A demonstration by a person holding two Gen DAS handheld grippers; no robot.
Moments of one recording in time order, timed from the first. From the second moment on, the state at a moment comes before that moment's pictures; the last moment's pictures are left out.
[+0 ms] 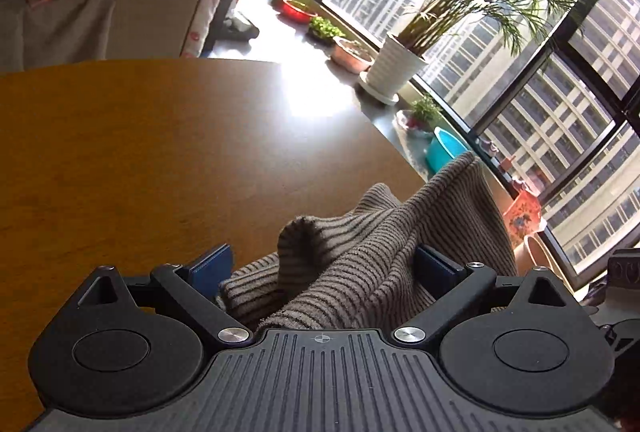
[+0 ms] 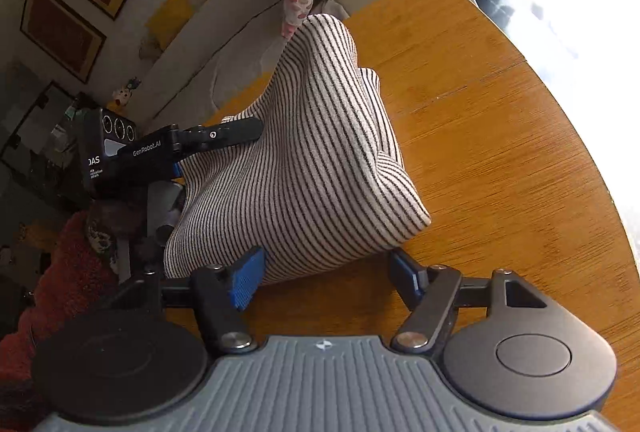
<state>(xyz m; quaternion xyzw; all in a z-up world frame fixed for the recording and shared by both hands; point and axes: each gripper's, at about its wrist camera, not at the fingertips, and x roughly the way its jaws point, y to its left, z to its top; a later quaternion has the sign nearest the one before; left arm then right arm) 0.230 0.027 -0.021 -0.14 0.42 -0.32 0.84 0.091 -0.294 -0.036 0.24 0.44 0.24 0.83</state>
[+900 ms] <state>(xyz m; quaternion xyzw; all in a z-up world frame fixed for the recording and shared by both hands) 0.100 0.085 0.028 -0.21 0.30 -0.38 0.85 0.105 -0.225 0.036 0.04 0.24 0.23 0.94</state>
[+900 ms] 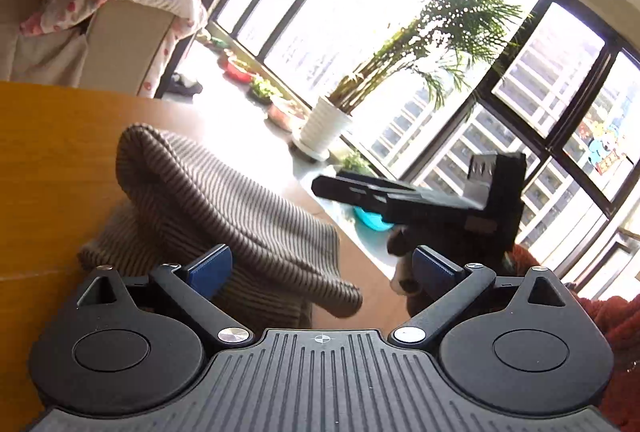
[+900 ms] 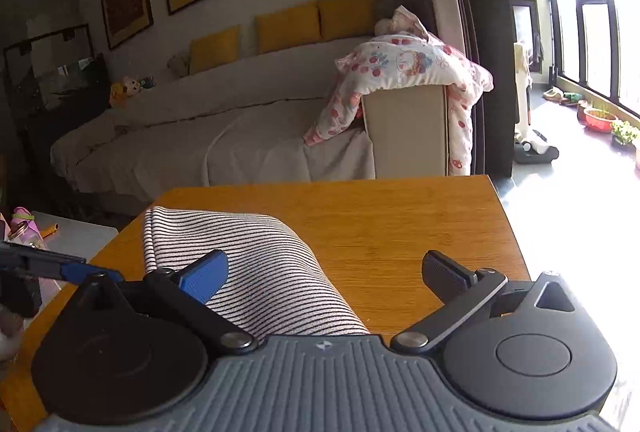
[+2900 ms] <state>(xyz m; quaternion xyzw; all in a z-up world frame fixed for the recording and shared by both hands) 0.124 0.097 -0.034 -0.31 0.37 -0.24 0.84 -0.041 -0.101 -0.005 -0.43 0.03 0.27 0.86</state>
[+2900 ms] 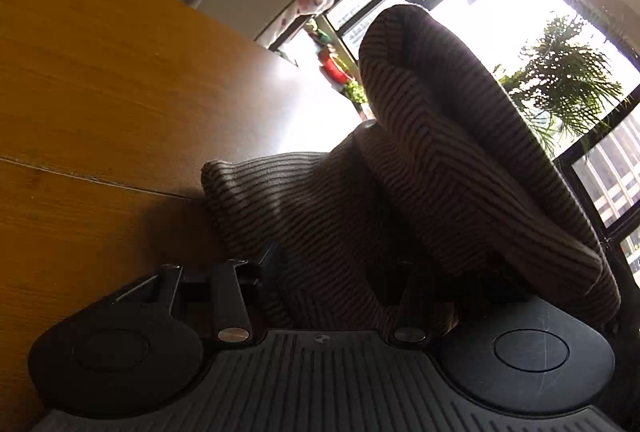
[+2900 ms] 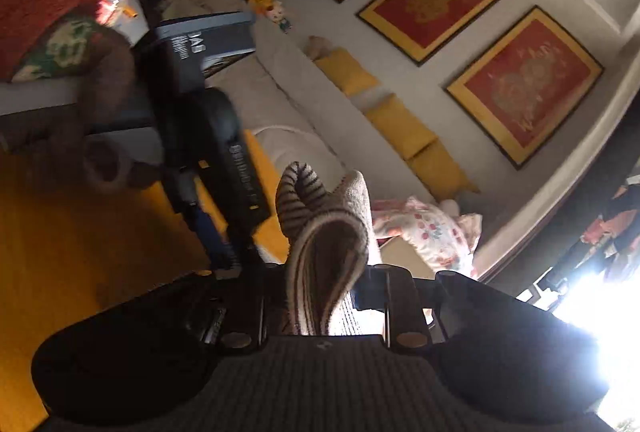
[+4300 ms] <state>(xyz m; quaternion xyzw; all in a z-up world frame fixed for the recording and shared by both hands) 0.044 0.105 -0.012 -0.18 0.37 -0.27 0.87 0.028 -0.136 0.004 -0.04 0.28 0.43 0.86</state>
